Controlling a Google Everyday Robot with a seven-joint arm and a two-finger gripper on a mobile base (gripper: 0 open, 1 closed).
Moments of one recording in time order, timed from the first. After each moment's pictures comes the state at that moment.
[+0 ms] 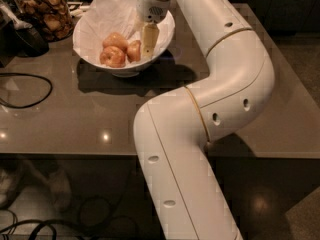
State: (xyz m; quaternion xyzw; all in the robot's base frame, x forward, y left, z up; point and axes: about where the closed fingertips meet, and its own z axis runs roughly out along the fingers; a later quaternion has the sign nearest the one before) arm 0.739 0.042 0.903 -0.77 0.62 0.05 0.16
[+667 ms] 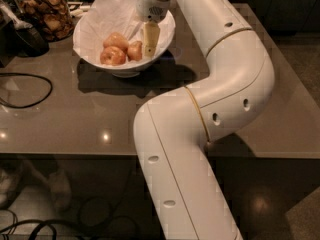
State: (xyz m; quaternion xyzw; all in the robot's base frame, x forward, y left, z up) arm 0.739 0.042 0.903 -0.77 0.62 0.05 0.16
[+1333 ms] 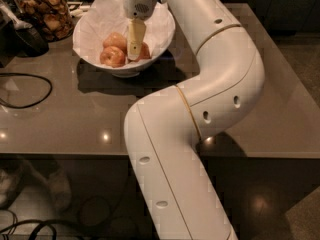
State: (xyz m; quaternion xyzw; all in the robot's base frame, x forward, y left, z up) arm 0.742 0.080 0.912 -0.75 0.63 0.06 0.19
